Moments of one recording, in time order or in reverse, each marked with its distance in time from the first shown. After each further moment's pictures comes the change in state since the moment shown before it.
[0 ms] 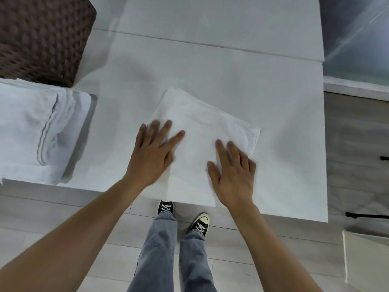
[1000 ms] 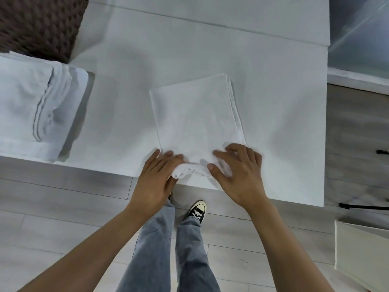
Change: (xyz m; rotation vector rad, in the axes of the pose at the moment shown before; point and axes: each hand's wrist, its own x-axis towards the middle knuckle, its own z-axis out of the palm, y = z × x) left_hand -0.085 0.064 -0.020 -0.621 0.013 -0.076; right_hand -0.028 0.021 -0.031 0.278 -0.046 -0.166
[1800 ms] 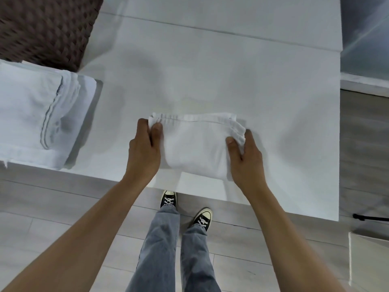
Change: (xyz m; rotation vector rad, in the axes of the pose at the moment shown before) left_hand 0.074 -0.009 -0.045 -0.343 0.306 -0.589; right_hand 0.051 -0.026 -0.012 0.568 0.023 0.377
